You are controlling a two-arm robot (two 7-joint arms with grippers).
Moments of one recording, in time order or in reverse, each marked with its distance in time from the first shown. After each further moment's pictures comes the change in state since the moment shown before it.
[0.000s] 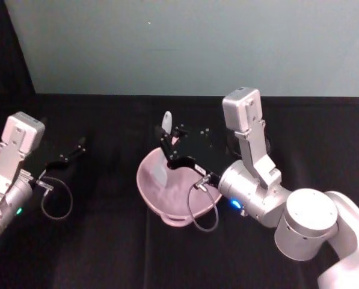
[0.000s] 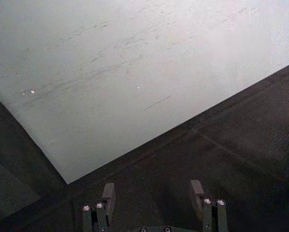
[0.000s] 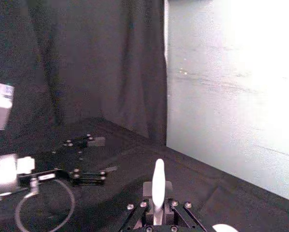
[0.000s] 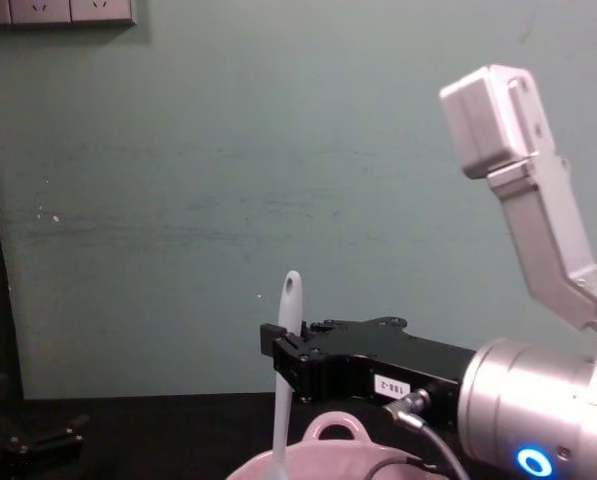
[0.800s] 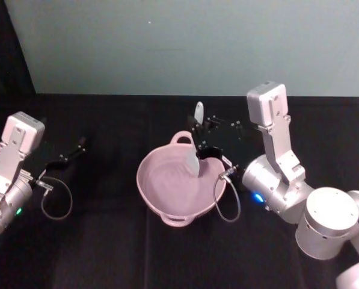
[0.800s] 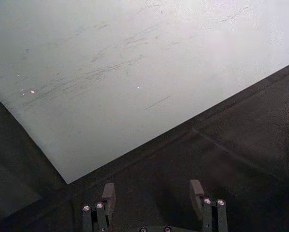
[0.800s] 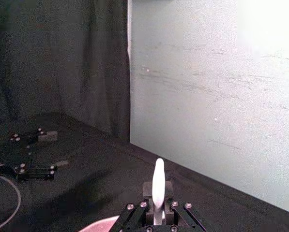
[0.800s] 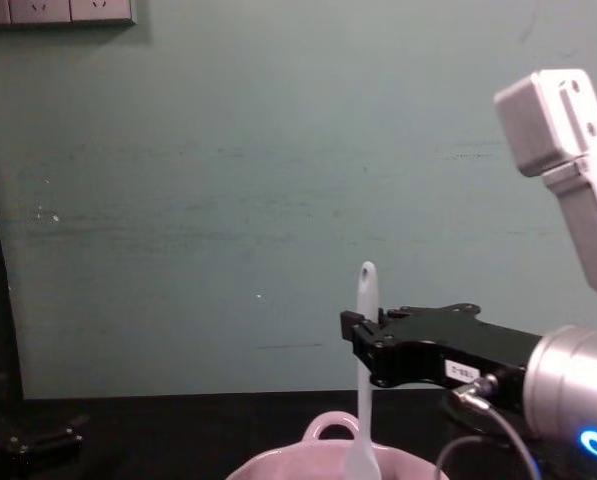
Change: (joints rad) left arm 0.000 0.000 0.000 0.000 0.000 0.000 0.000; right arm -0.028 0.003 0.087 -0.016 -0.084 0.010 -0.061
